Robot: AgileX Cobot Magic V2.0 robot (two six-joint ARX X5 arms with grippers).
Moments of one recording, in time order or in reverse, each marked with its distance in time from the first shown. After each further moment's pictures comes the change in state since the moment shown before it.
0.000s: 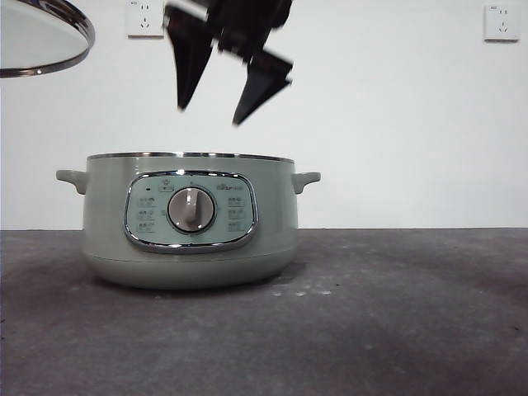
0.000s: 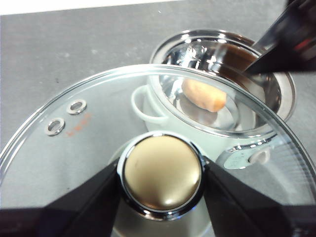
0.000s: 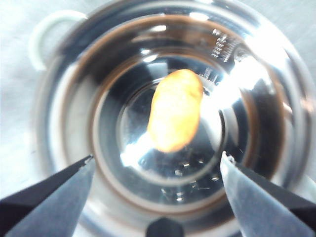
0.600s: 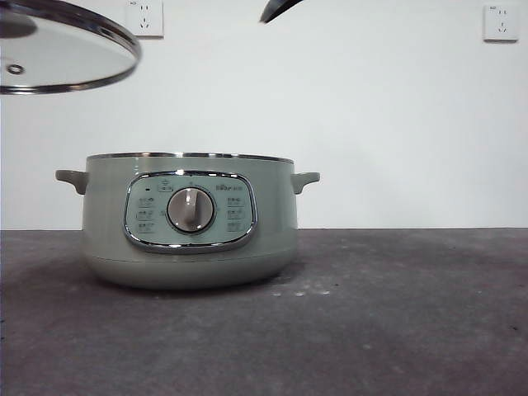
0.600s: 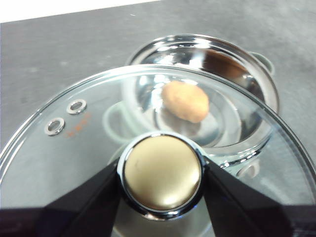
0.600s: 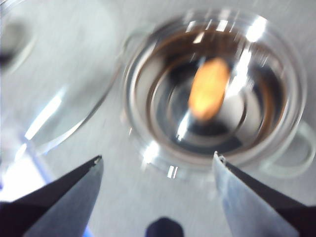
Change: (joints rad) left arm -0.110 0.150 0.007 0.145 0.000 0.000; right arm -0.053 -0.314 -0.156 -0.098 -0.191 -0.027
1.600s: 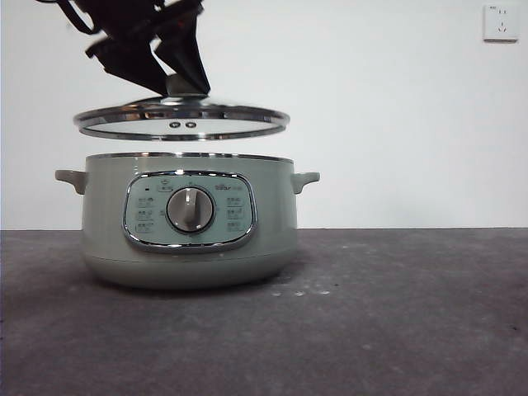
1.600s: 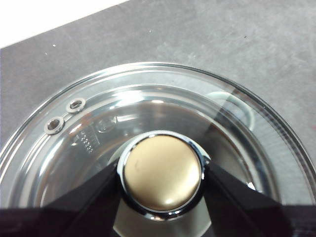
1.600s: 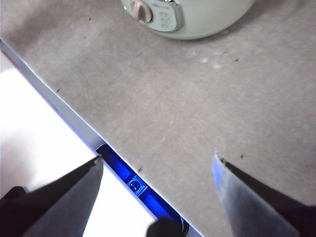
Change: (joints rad) left arm -0.321 0.637 0.294 0.326 -0.134 0.000; right arm 0.001 -1.034 -1.133 0.154 0.124 0.099
